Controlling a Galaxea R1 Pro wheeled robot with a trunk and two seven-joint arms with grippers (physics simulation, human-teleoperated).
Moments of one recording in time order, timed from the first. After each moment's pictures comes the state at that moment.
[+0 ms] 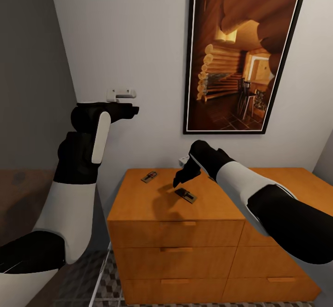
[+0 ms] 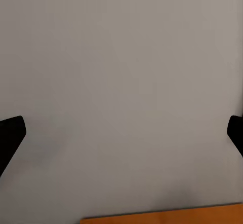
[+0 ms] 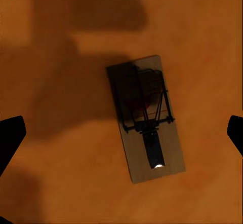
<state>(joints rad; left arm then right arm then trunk) -1.17 -0.12 -0.12 -1.44 0.10 1.04 0.16 -1.38 0.15 0.60 -0.27 0.00 1.04 0.59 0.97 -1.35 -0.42</state>
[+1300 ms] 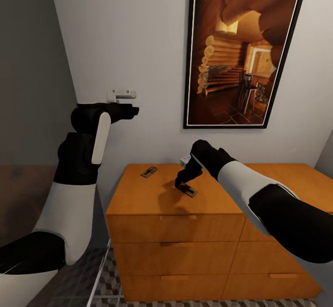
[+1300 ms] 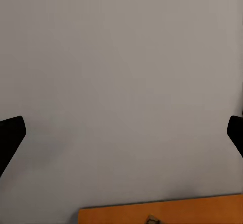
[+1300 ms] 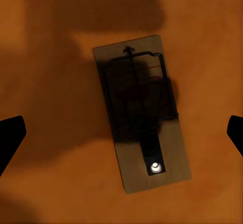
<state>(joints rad) -1.16 -0.12 -0.12 -1.44 0.10 1.04 0.16 -1.39 0.14 0.60 -0.27 0.04 1.04 0.62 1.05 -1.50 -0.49</state>
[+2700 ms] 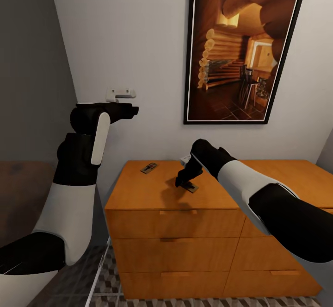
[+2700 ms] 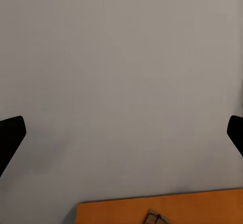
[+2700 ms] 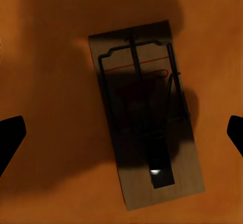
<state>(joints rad) -1.16 -0.12 -0.12 -1.45 0.10 1.04 0.16 -1.39 0.14 0.60 -0.27 0.05 1.04 0.62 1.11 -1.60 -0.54</state>
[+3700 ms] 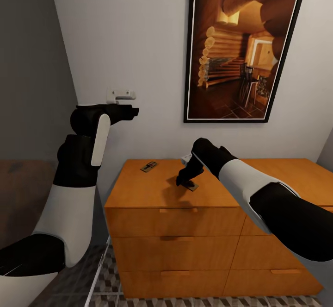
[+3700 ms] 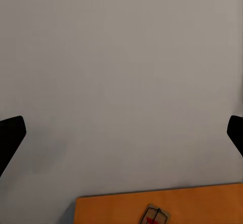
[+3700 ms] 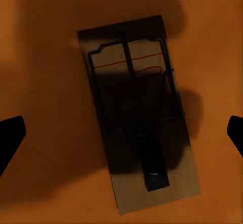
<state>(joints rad) -1.15 -0.12 -0.12 -1.46 0.10 1.04 0.16 -1.40 0.13 0.60 -0.27 0.05 1.04 0.62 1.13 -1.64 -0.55</state>
